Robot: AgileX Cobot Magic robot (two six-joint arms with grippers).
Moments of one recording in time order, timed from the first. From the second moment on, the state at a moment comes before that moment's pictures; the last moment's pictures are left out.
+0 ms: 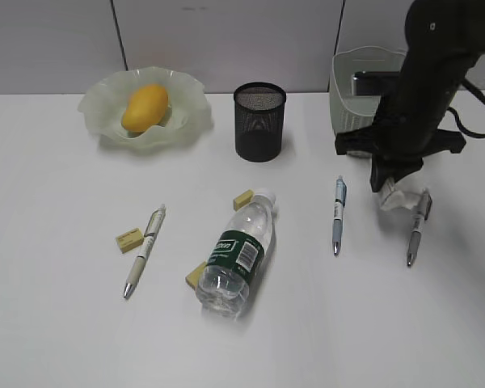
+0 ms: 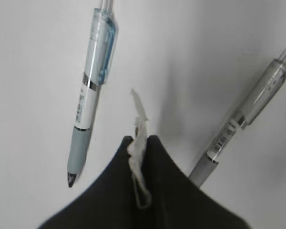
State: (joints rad) left arm -0.01 -0.01 -0.52 0.01 1.07 -0.03; right arm 0.31 2.02 -1.40 0.00 0.88 0.27
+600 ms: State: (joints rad) left arm -0.01 -0.01 -0.52 0.01 1.07 -0.03; right arm 0.31 2.01 -1.77 -0.02 1.01 0.24
